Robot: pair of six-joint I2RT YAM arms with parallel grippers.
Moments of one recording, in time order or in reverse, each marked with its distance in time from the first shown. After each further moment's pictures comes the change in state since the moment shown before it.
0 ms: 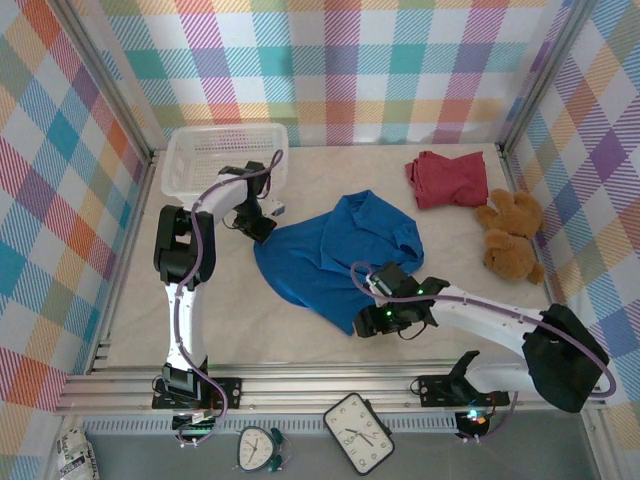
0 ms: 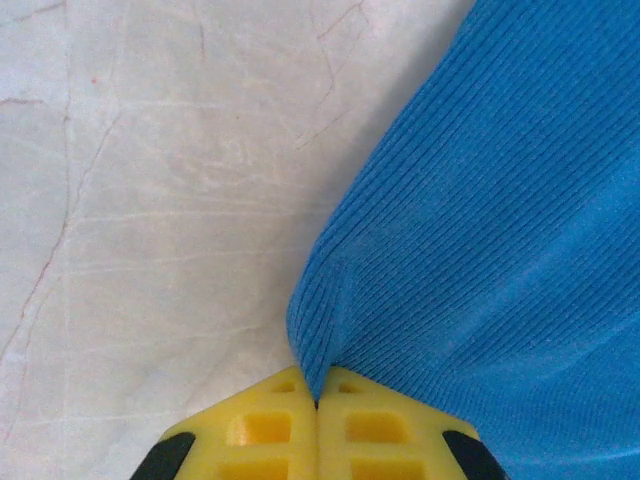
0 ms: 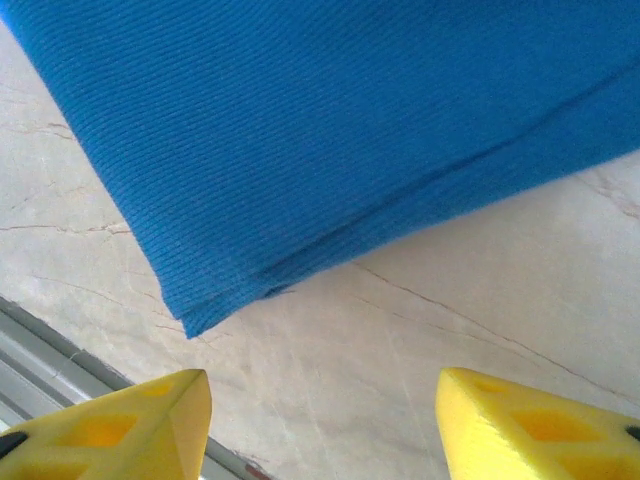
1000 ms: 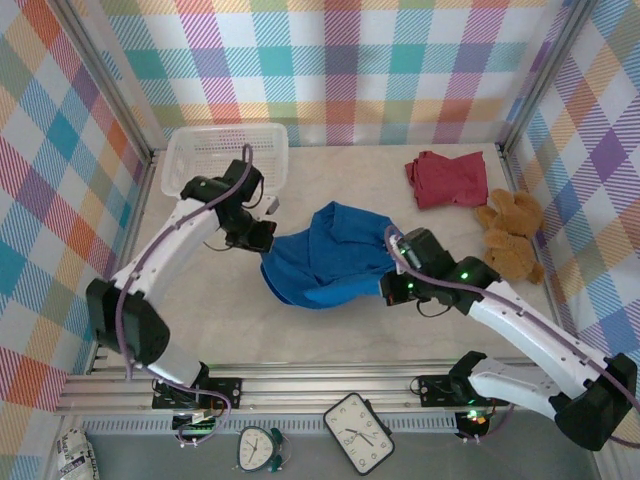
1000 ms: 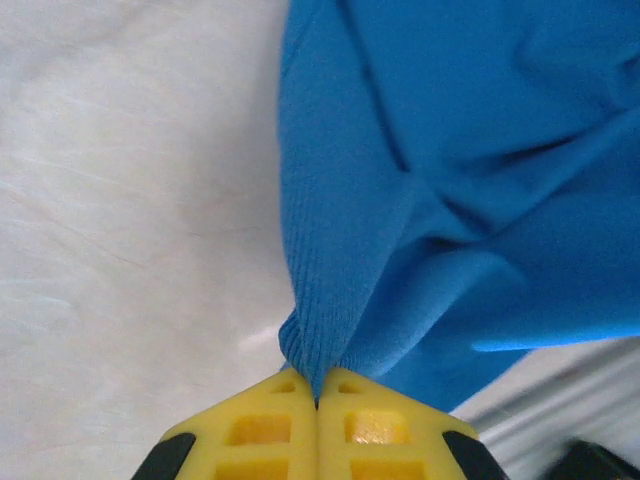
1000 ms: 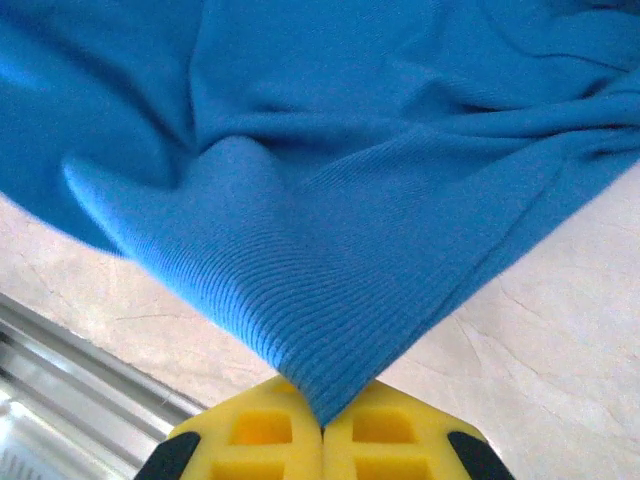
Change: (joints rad) left arm -0.167 -0.672 -0.274 -0.132 0.147 -0.489; right arm -0.158 -0.233 0.326 -0.360 0.123 -0.091
